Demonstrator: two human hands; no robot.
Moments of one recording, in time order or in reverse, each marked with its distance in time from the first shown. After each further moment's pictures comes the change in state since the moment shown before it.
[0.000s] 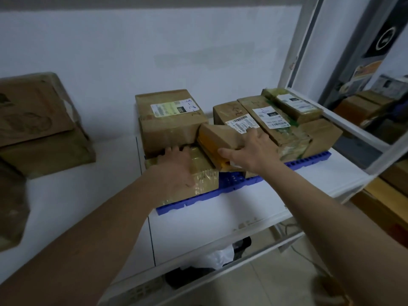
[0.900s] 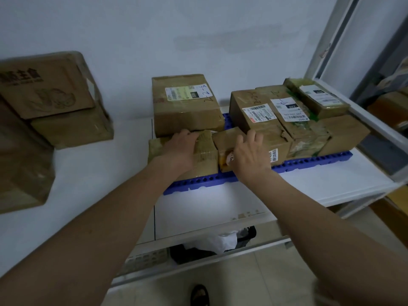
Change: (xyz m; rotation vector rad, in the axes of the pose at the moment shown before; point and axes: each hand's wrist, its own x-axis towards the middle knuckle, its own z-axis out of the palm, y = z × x) left_hand 0.005 0.001 0.020 -0.197 0.231 -0.020; right_hand -0.006 0.005 0.043 -0.553 0.158 -0.369
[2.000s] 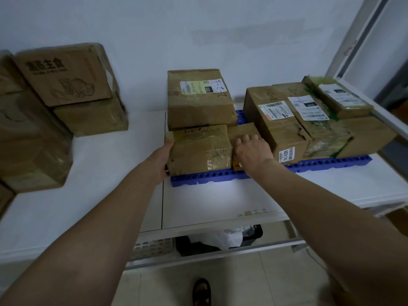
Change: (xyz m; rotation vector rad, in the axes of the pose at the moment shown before) left_hand -0.028 -0.064 0.028 -1.480 -0.063 -0.667; right_hand 0.017 -0.004 0.005 -0.268 -0.238 -0.278
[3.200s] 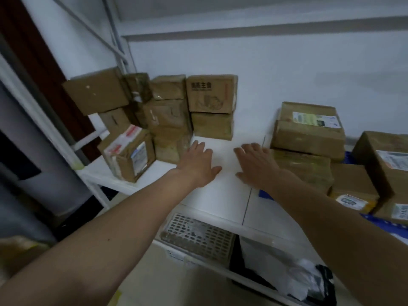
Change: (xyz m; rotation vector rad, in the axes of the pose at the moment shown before) left_hand -0.167 0.003 -0.111 1.542 0.607 0.283; right_hand -0.039 -0.152 -0.122 0.269 0.287 -0.539
